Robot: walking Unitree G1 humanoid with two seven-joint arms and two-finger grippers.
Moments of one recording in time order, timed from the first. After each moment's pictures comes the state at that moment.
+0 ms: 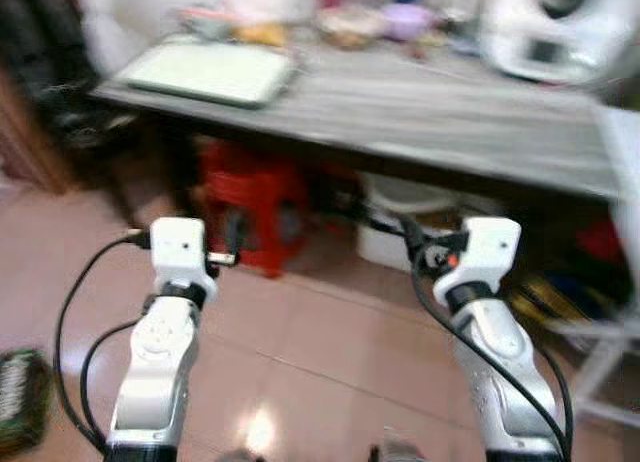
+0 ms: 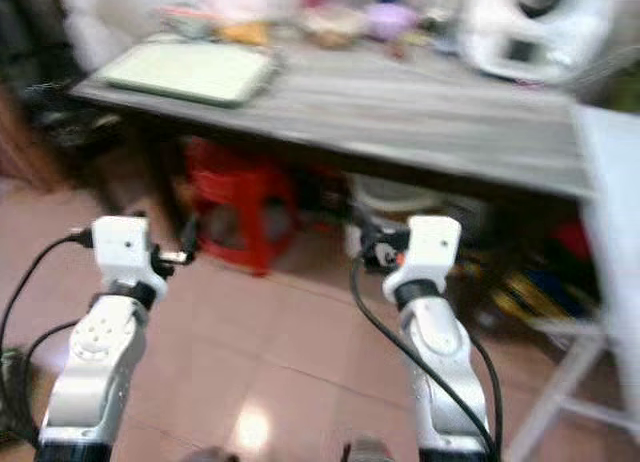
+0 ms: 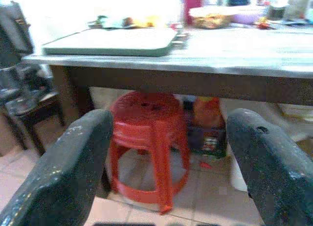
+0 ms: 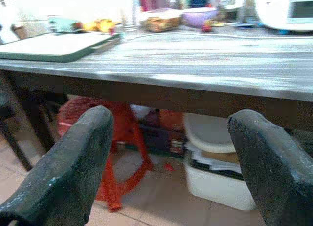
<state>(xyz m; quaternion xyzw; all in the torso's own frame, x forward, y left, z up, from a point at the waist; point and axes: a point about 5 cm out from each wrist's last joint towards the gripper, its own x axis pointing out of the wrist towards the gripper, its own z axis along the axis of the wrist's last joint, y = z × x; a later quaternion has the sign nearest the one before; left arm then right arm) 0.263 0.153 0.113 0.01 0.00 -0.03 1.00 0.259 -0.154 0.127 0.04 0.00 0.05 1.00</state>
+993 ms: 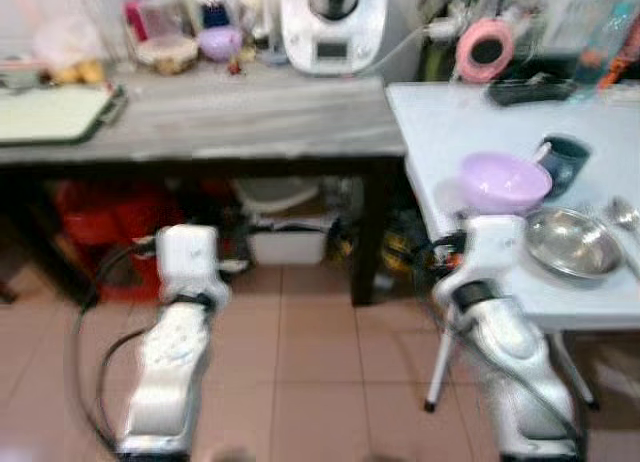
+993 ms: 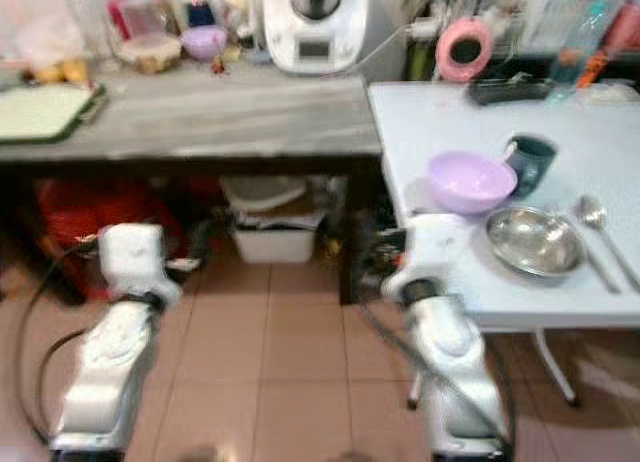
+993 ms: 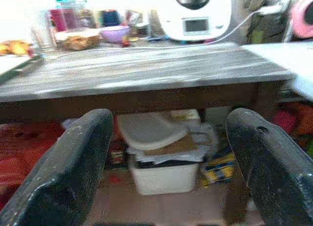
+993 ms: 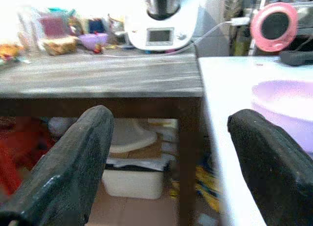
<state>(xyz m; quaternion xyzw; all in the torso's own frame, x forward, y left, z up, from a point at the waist) 0.260 0.138 0.111 0.01 0.00 -0.05 1.00 0.256 -0.159 0.132 0.03 -0.01 0.05 1.00</state>
